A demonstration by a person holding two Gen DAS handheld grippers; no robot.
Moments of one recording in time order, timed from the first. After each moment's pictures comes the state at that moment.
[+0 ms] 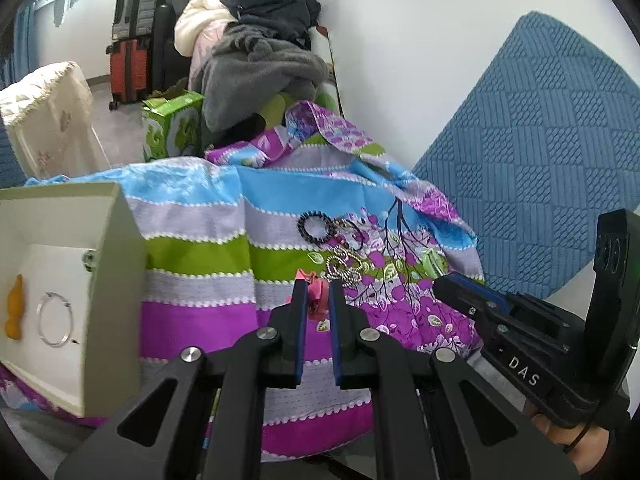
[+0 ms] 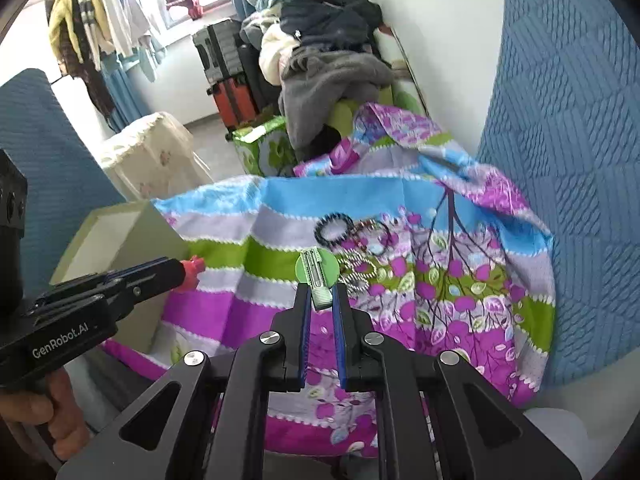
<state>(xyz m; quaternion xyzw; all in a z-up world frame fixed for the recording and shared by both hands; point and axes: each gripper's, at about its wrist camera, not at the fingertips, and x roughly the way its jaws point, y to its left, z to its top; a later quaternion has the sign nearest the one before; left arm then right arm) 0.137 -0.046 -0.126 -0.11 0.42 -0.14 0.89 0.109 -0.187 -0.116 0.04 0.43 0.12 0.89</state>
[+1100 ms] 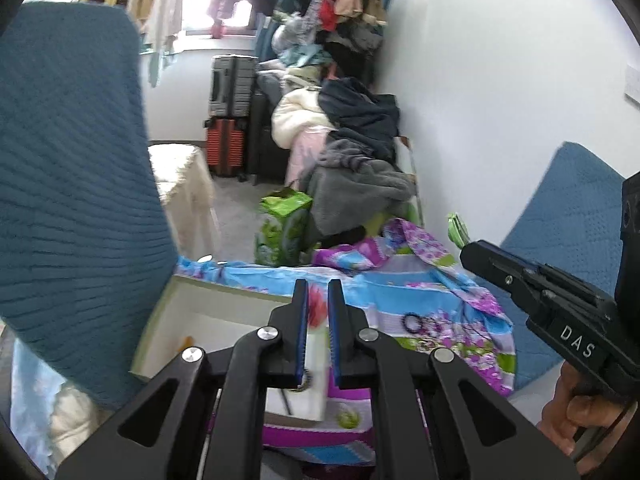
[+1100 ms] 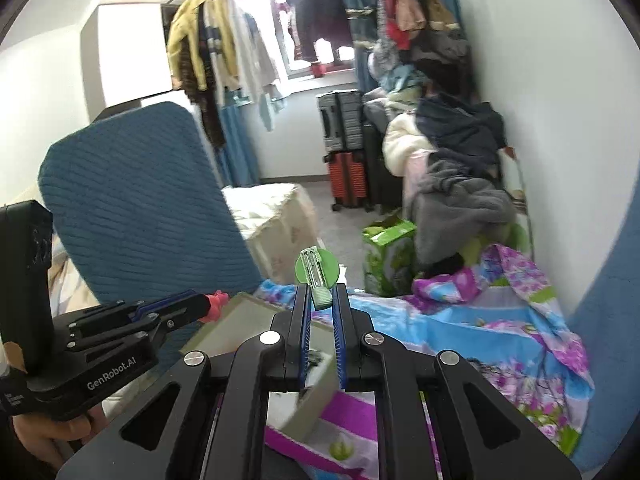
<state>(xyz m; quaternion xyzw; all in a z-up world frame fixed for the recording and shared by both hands) 0.070 0.107 0.007 -0.11 0.30 0.01 0.95 0.101 -0.029 0.047 0.01 0.30 0.29 0.91</state>
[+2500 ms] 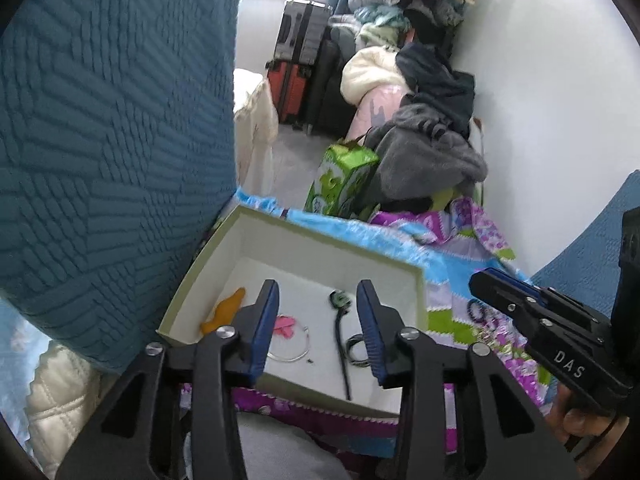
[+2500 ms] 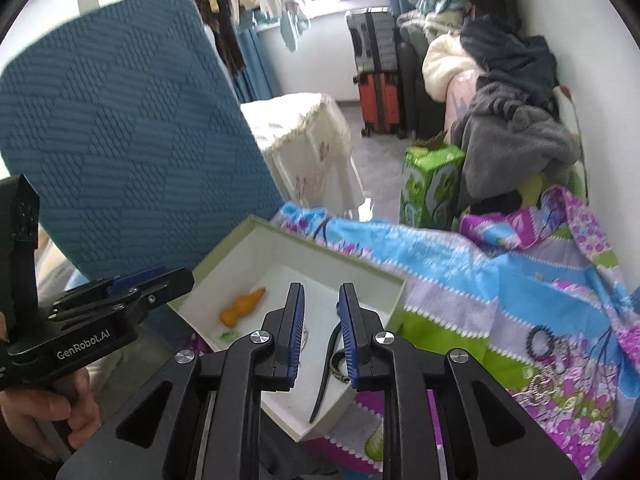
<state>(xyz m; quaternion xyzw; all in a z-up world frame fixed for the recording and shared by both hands) 0.091 0.167 -0.068 -0.18 0.37 0.08 0.91 0.142 0.039 -0.046 -0.03 0.41 0.32 0.85</state>
